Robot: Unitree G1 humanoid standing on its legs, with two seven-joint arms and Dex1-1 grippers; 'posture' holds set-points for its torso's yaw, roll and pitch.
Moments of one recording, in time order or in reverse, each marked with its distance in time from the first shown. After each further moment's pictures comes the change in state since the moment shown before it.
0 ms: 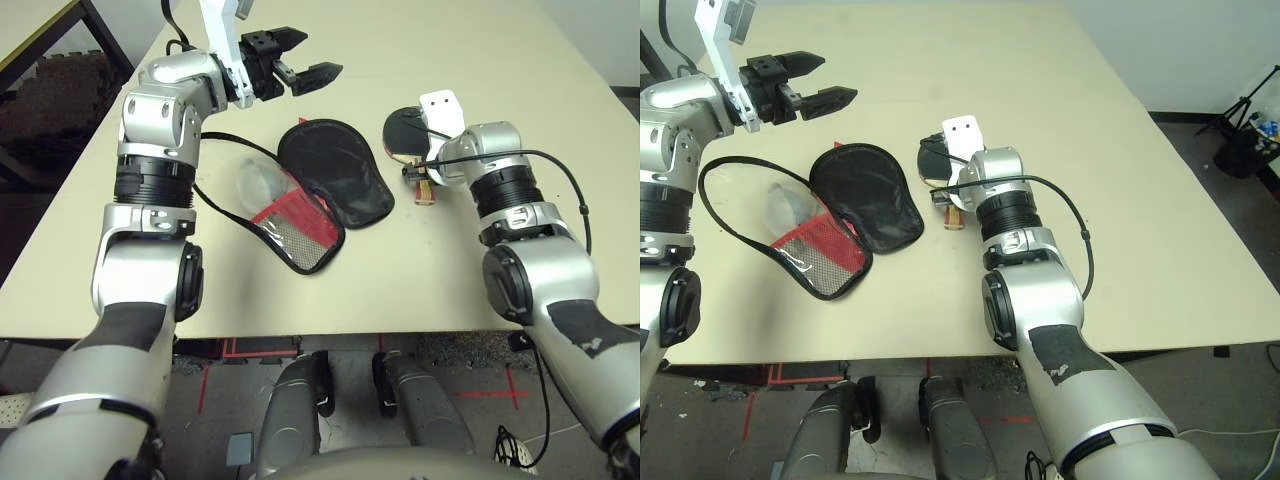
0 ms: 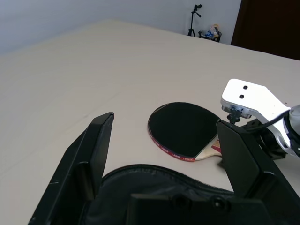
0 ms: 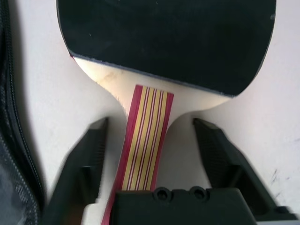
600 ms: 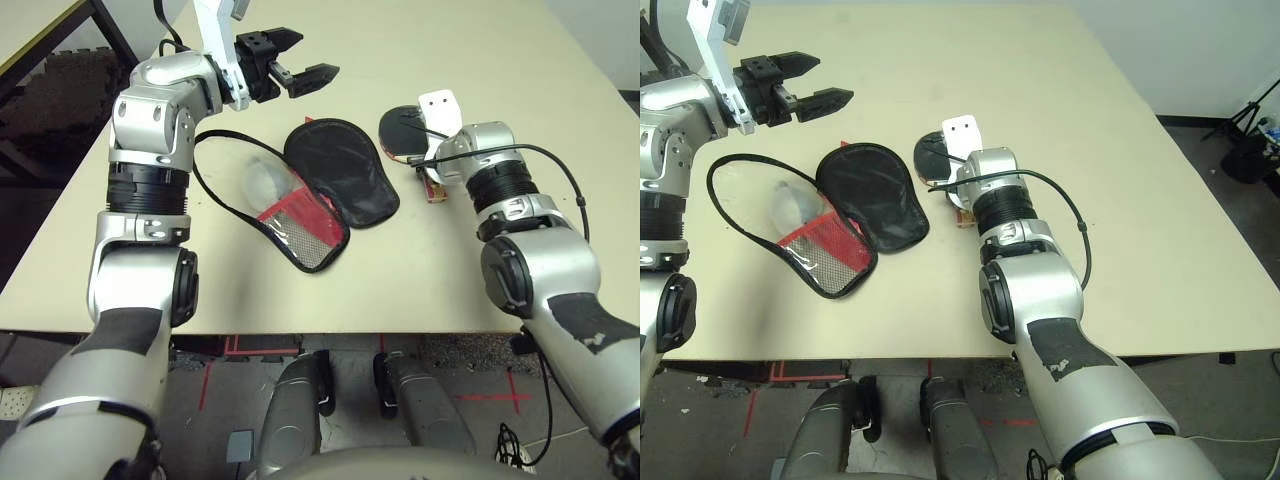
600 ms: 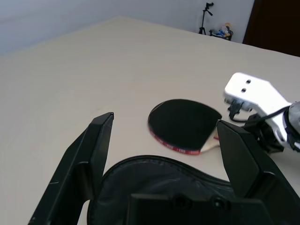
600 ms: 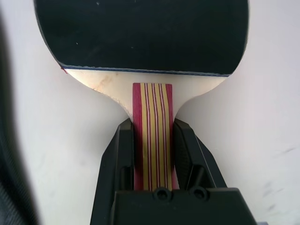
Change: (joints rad) left arm 0.002 -0.002 0.013 -0.017 -0.007 0.011 0.037; right arm -0.029 -0.030 -0.050 0.079 -0.001 -0.122 -0.058
